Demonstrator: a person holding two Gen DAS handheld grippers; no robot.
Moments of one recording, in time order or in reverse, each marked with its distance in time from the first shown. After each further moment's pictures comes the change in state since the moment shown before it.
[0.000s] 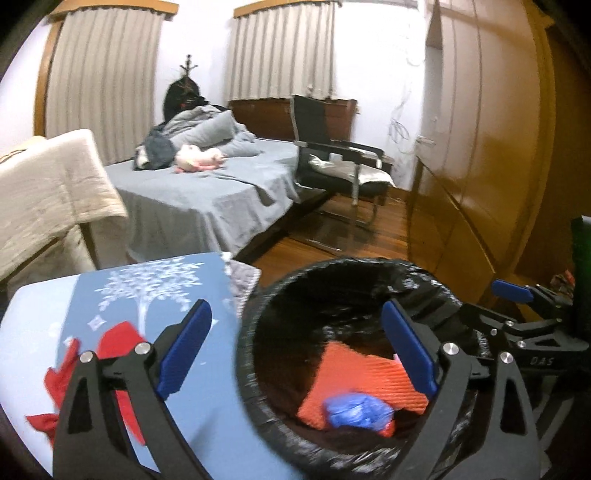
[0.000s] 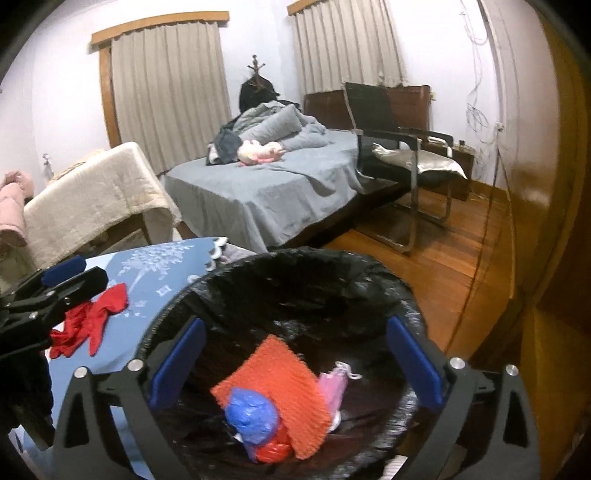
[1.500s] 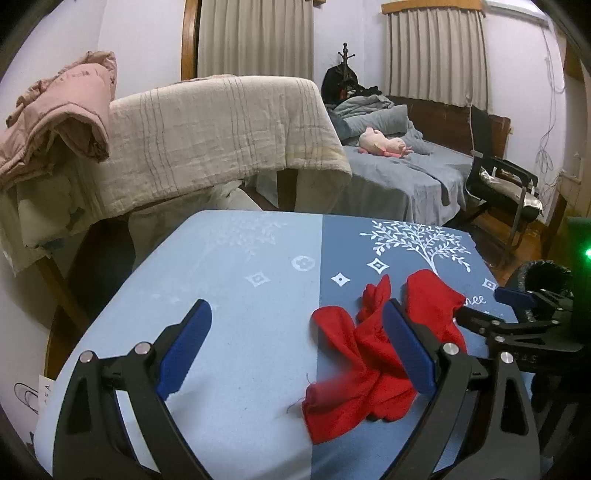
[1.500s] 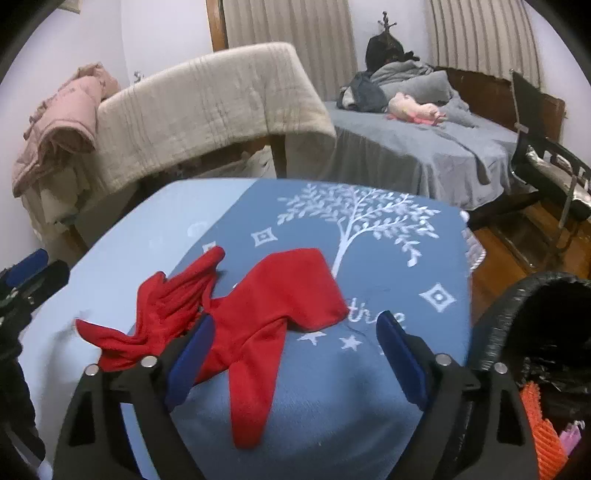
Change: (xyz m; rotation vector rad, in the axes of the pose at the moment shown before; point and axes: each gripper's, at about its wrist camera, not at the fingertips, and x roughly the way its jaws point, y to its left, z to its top) left arm -0.095 0.251 -0.077 -0.245 0.034 0.515; right arm 0.165 0.286 -0.027 -0.263 0.204 0.313
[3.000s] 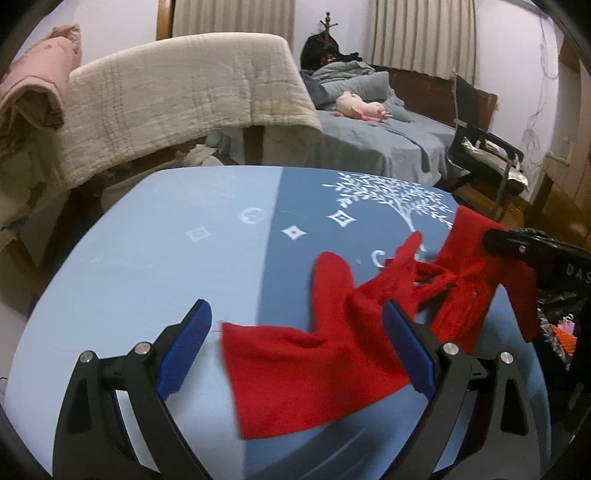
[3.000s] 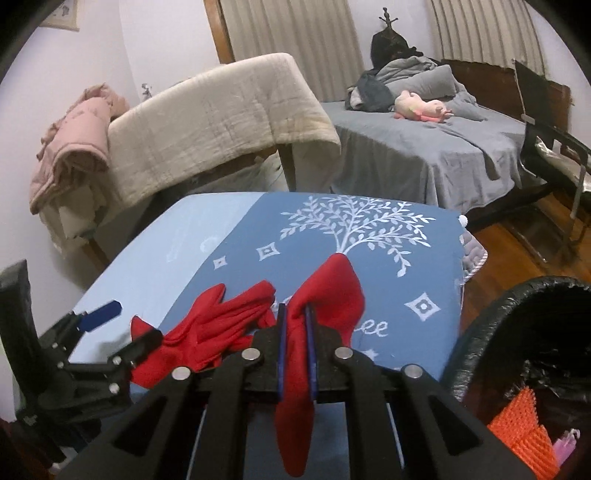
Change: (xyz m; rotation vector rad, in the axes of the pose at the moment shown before) left arm 0.041 -0.039 -0.024 0.014 0.132 -0.100; right arm -0.035 -0.026 0.013 0.046 -0.014 0.077
